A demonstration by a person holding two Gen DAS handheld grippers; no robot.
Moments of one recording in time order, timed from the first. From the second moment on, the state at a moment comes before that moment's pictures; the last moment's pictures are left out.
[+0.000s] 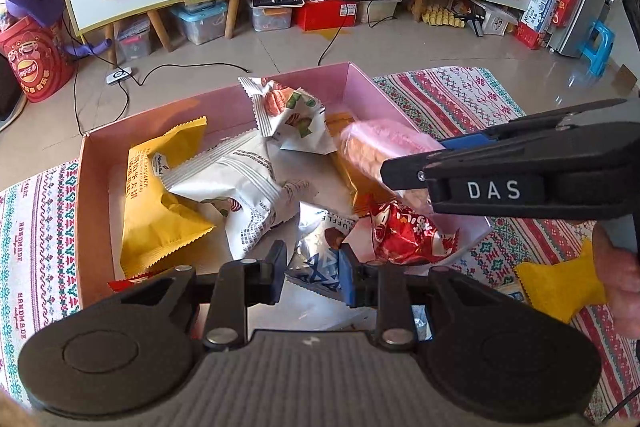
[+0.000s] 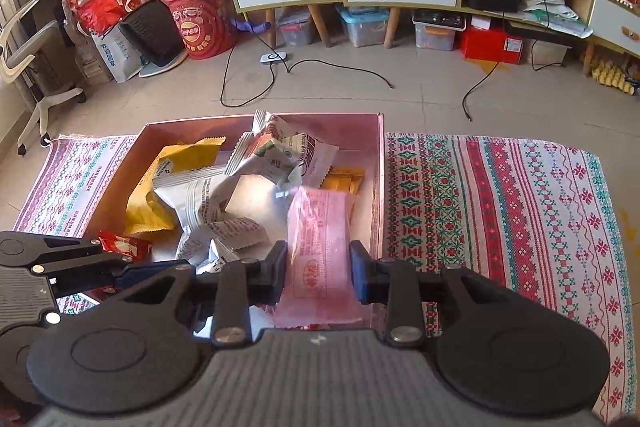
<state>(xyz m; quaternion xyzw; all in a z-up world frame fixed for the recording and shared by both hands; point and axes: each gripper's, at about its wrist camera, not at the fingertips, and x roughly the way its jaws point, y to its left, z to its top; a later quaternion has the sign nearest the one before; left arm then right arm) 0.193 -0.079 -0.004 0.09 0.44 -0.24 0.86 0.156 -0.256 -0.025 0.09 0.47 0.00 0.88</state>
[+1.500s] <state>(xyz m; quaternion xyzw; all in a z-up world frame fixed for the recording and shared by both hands) 0.131 -0.043 0.023 0.09 0.43 -0.22 0.87 0.098 -0.243 0.007 0.10 0.46 -0.01 0.88</state>
